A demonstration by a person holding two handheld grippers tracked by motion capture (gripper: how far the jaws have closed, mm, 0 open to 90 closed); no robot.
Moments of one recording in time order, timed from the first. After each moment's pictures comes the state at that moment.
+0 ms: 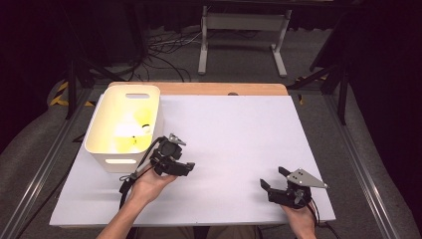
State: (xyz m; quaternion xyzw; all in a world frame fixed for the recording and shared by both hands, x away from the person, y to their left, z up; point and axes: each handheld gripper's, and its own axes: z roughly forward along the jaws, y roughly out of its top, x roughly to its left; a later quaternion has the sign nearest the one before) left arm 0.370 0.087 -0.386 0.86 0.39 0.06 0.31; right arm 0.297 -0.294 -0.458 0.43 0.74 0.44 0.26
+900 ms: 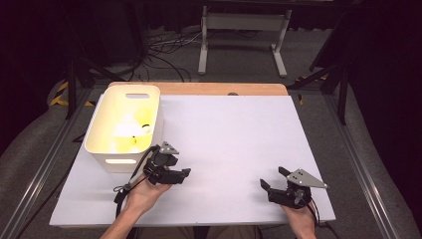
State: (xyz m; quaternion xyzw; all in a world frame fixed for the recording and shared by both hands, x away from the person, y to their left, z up) left arm 0.351 0.102 -0.397 0.85 0.39 0.08 0.34; right arm 0.296 -0.294 -0.458 0.43 0.74 0.44 0.26
